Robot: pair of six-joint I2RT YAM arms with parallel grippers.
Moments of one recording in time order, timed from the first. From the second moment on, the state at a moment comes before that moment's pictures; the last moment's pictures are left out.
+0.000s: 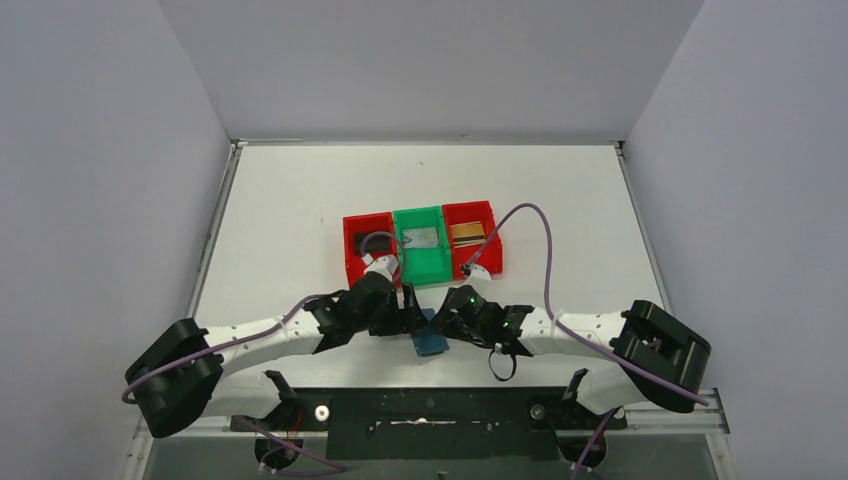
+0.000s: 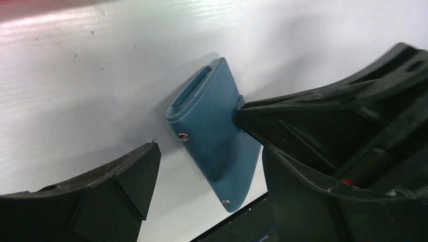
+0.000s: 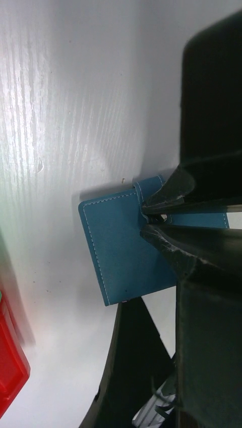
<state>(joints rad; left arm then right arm) -0.89 1.22 0.53 -0.06 0.00 -0.91 1.01 1.38 0.54 0.04 0.19 1.06</state>
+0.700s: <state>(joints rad) -0.98 1.34 0.48 0.06 -0.17 -1.07 0.96 1.31 0.53 0.01 0.19 1.05</state>
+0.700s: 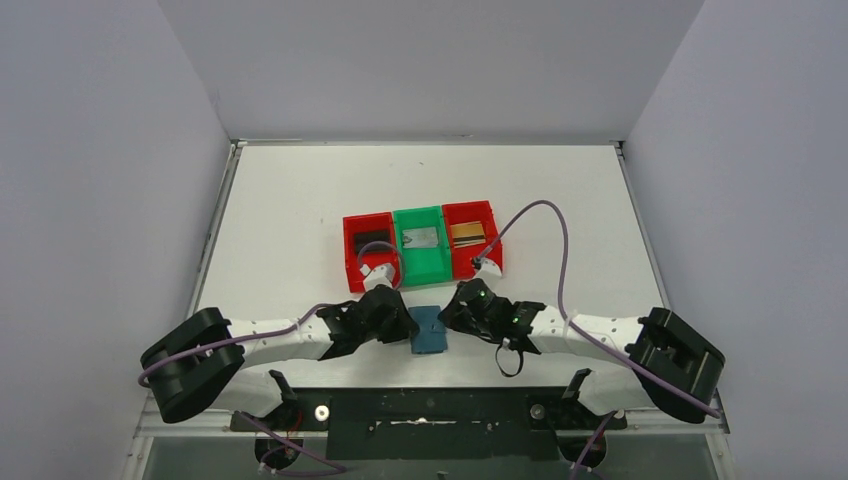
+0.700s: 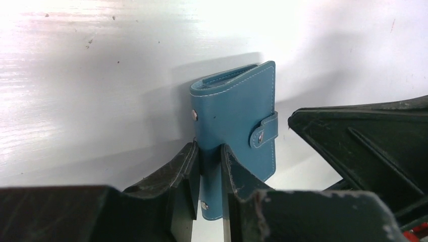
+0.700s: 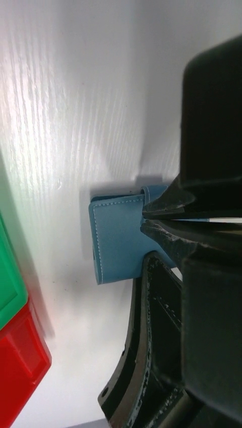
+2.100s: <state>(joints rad) -0.98 1.25 0.40 0.07 -0.19 -1.07 0.99 1.35 0.63 -0.22 0.28 1.01</state>
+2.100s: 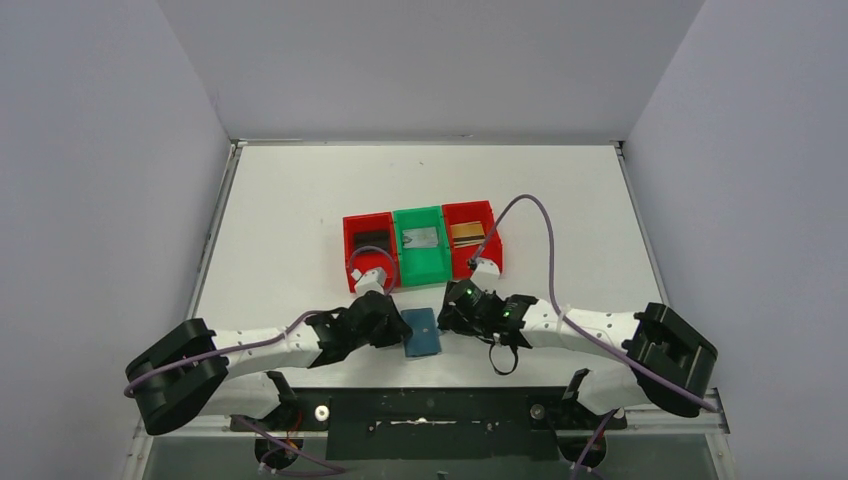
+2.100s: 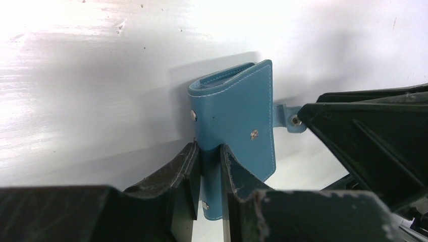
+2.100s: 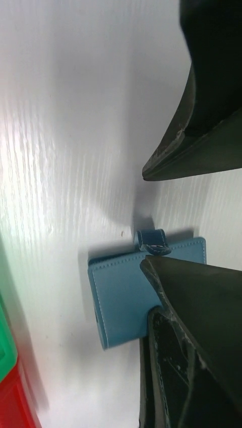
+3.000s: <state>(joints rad) -0.98 1.22 0.41 0.01 -0.20 -1.05 1.10 1.54 0.87 -0.44 0.35 0.93</state>
